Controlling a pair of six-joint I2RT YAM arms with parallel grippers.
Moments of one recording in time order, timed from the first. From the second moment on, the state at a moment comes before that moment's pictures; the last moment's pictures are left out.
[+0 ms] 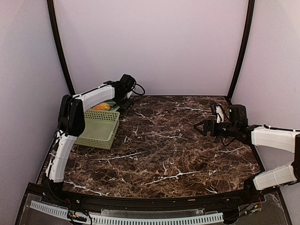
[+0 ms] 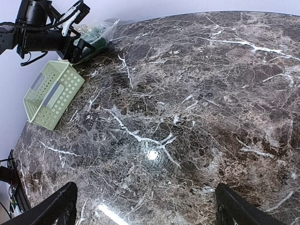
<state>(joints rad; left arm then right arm) -0.50 2.44 2.24 -0.78 -0.48 0.20 0.32 1.22 0.57 0.10 -0.45 0.30</state>
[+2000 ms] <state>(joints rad) -0.81 2.62 2.44 -0.59 -0.54 0.49 0.26 0.99 0.54 0.01 -0.46 0.32</state>
